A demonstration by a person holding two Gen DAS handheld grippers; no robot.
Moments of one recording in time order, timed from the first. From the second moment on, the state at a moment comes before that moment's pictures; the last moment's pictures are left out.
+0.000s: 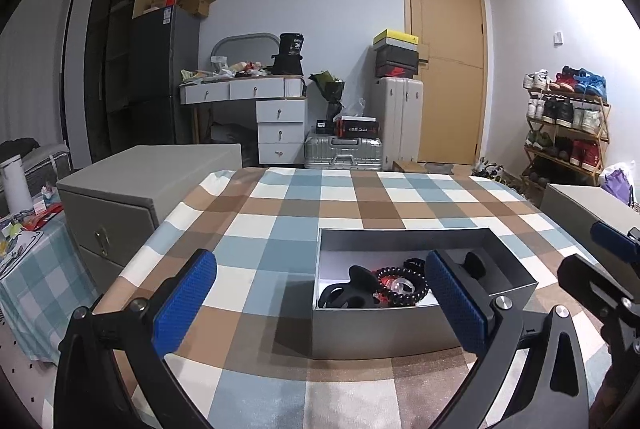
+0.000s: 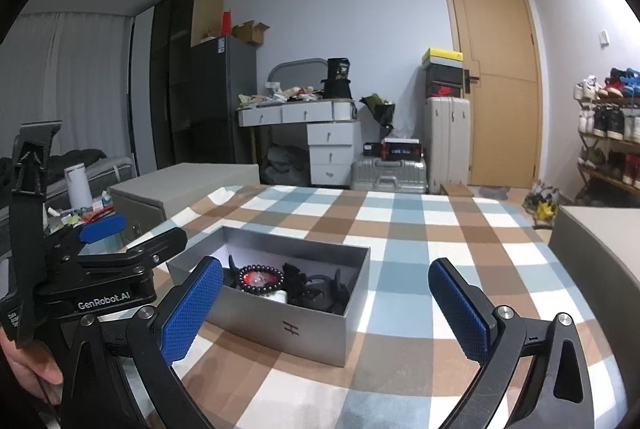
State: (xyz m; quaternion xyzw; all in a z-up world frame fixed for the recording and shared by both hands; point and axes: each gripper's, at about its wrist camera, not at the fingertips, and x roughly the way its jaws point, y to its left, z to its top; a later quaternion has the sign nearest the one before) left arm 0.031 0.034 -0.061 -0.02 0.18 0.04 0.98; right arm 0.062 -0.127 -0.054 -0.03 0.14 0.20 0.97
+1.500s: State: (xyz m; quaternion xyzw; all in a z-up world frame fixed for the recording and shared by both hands) left arm 0.028 0.031 -0.062 -0.01 0.15 0.05 0.99; right arm 0.066 -0.121 -0.056 -0.04 0.15 0.20 0.97
